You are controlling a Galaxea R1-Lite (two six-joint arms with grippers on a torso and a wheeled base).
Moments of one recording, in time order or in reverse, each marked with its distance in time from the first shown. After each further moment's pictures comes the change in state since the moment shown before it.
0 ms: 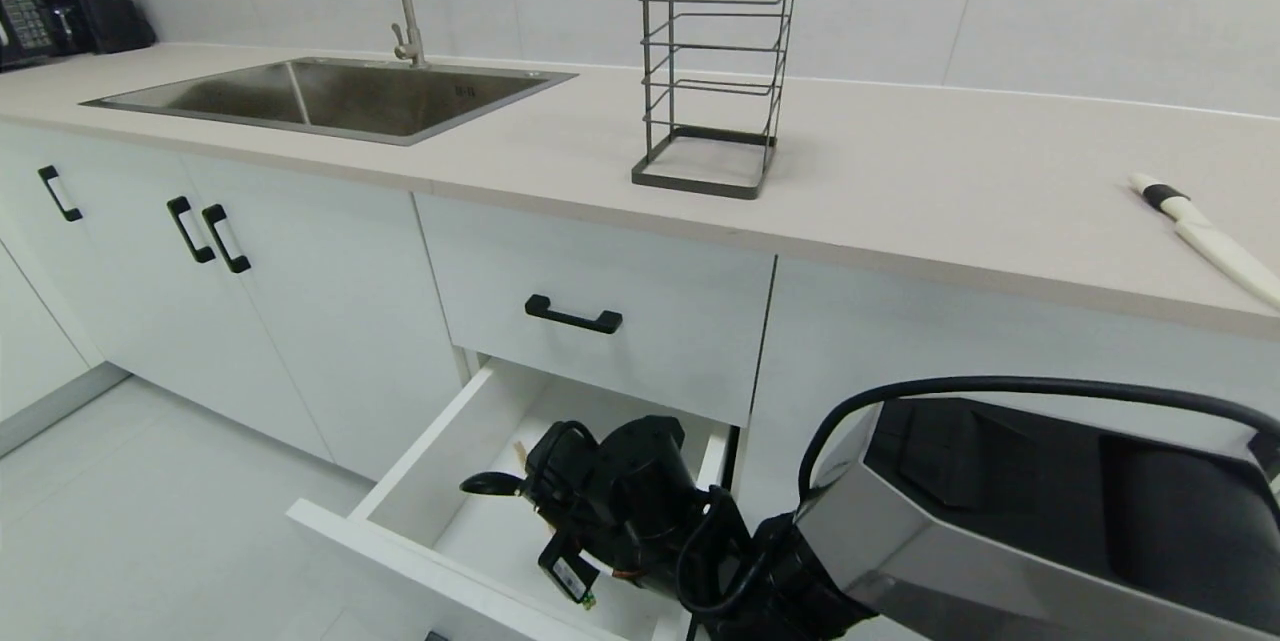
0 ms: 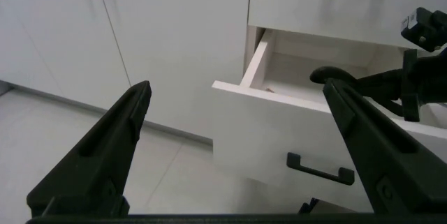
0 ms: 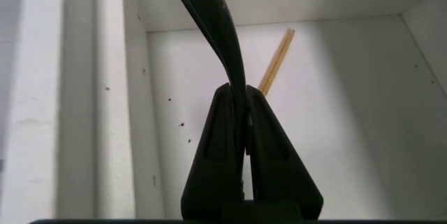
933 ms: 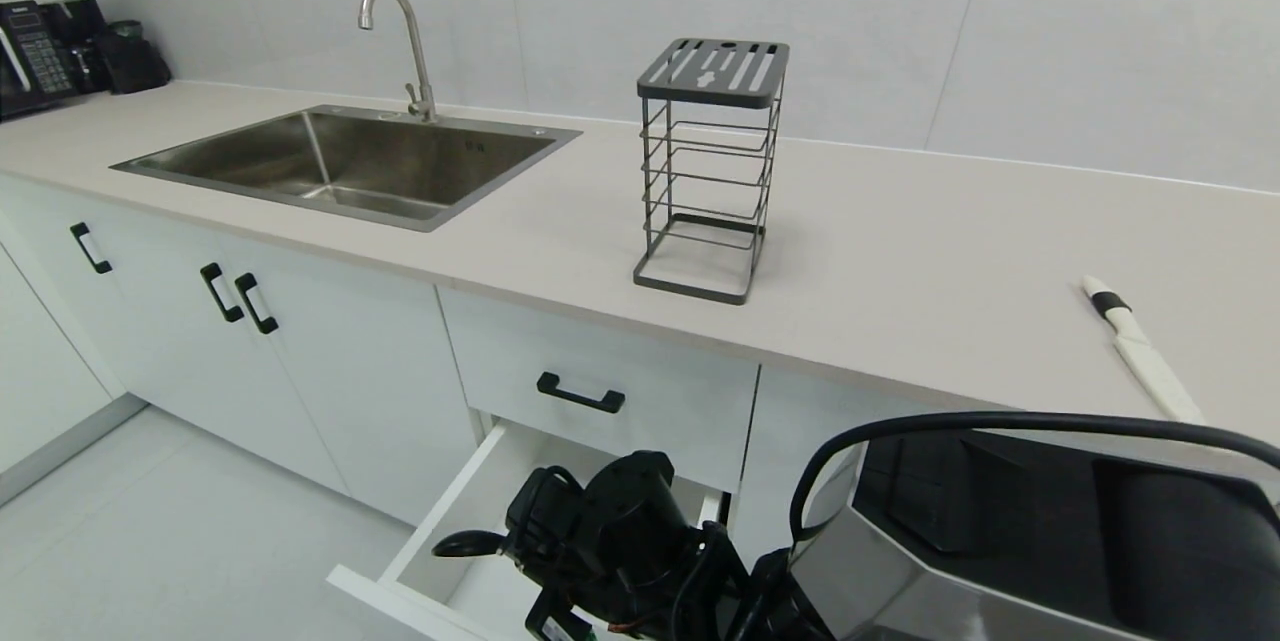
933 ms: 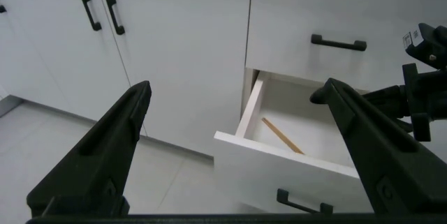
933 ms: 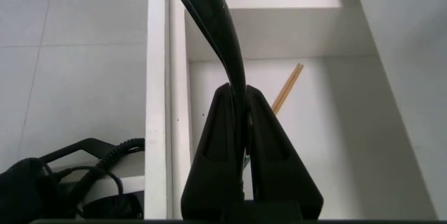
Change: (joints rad) left arm 0.000 0.000 0.000 0.000 0.000 0.000; right arm 0.064 -0.004 0.061 -0.011 0.077 0.008
